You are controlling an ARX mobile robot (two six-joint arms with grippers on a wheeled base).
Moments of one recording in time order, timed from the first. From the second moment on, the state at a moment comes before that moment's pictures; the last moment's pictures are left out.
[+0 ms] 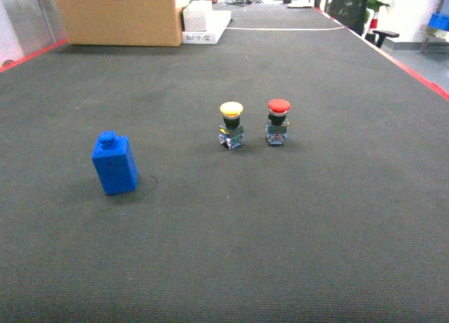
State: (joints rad) left arm 0.00 0.01 0.01 0.00 0.00 0.00; right arm 0.00 0.00 0.01 0.00 0.00 0.00
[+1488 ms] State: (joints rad) left arm -0.24 1.64 0.63 0.67 -0.20 -0.09; right arm 0.00 0.00 0.01 -0.01 0.00 0.00
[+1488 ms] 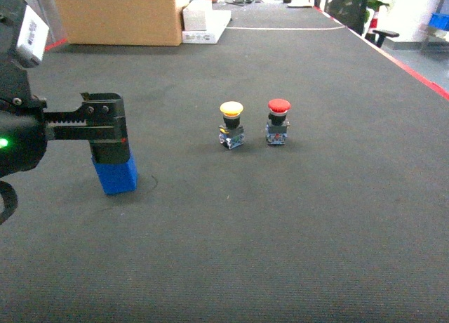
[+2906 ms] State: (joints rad) left arm -0.24 2.16 1.03 0.65 -0.28 -0.13; right arm 0.00 0.00 0.01 -0.01 0.00 0.00
